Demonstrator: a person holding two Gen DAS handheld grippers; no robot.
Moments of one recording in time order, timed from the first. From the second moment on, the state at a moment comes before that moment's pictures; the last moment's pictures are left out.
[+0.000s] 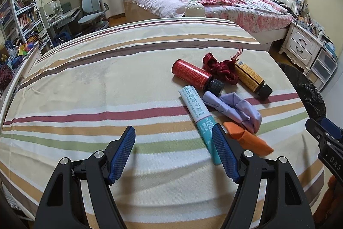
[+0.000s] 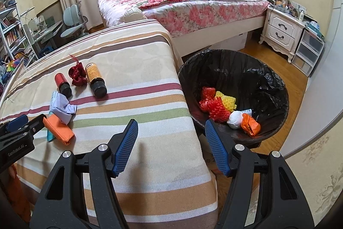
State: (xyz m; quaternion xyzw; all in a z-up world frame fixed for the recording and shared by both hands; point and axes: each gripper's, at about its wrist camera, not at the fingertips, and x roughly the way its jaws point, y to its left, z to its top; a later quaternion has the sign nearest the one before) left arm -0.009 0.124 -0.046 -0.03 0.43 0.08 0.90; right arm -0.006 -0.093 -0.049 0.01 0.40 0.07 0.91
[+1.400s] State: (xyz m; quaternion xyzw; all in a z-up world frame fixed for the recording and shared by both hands) left arm -0.032 0.167 -0.054 -0.05 0.45 0.09 0.89; right arm -0.005 -0.078 -0.057 0.01 0.41 0.09 0.91
